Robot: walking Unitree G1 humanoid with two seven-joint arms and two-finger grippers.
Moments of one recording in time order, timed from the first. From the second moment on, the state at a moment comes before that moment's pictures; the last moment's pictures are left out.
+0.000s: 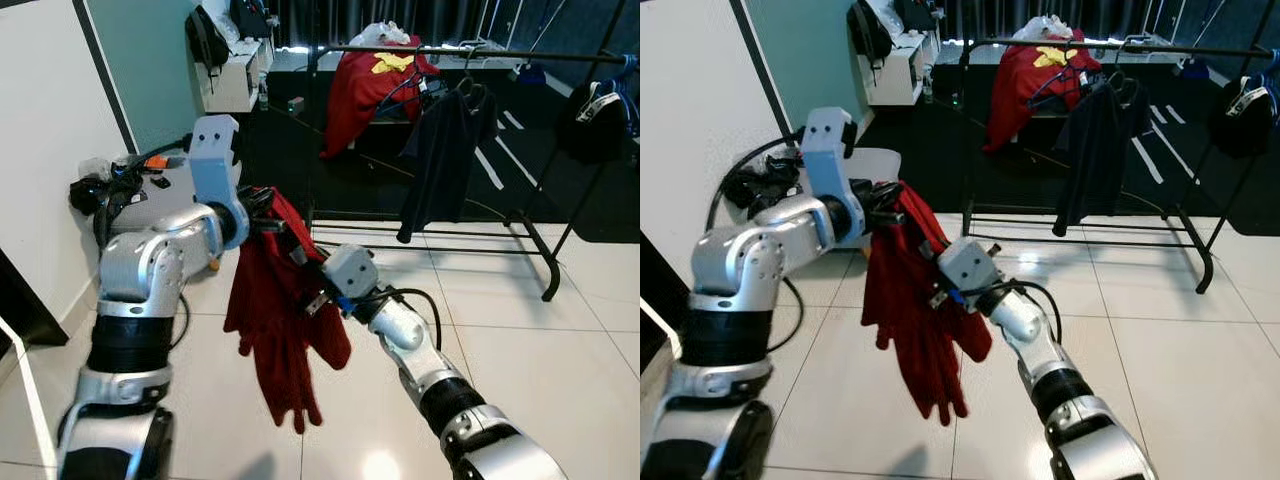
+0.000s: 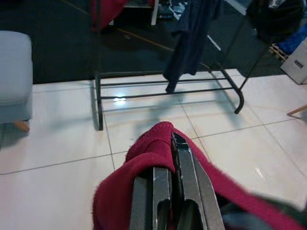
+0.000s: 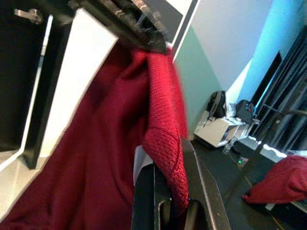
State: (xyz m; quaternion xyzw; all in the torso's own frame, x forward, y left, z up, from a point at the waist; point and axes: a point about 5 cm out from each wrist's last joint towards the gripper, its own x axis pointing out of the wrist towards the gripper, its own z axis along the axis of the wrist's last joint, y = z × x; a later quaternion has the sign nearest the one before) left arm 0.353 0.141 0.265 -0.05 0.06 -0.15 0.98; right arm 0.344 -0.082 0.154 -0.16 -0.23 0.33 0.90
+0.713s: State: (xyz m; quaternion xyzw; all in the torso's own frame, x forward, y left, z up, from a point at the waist) left arm 0.335 0.164 0.252 0.04 0.05 -0.23 0.97; right arm 0.360 -0.132 0.195 -0.05 -0.10 0.48 0.87
